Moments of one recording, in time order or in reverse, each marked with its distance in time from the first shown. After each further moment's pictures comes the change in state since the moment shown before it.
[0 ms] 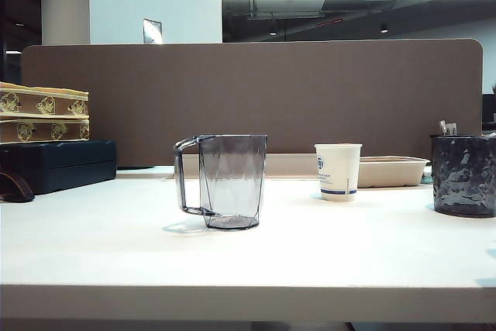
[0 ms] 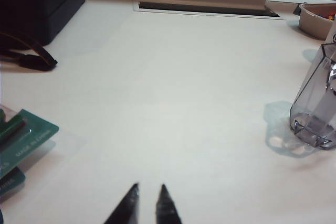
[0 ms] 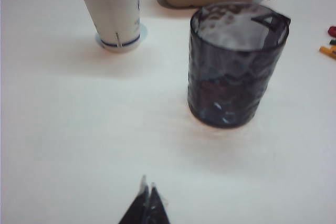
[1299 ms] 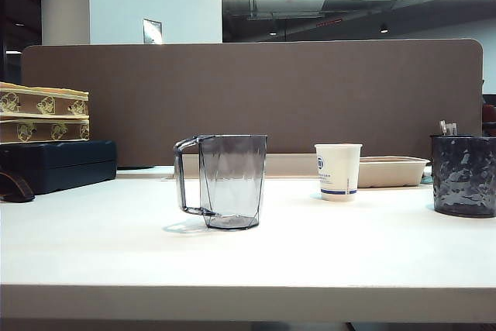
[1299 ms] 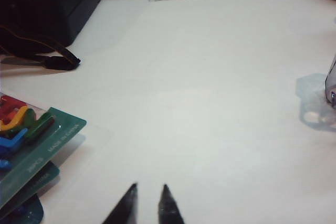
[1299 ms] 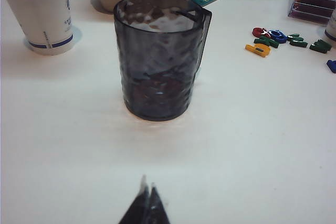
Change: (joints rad) left arm 0.000 0.000 0.000 -0.044 -0.061 0.139; right arm 0.000 0.002 -0.143 0.217 0.201 -0.041
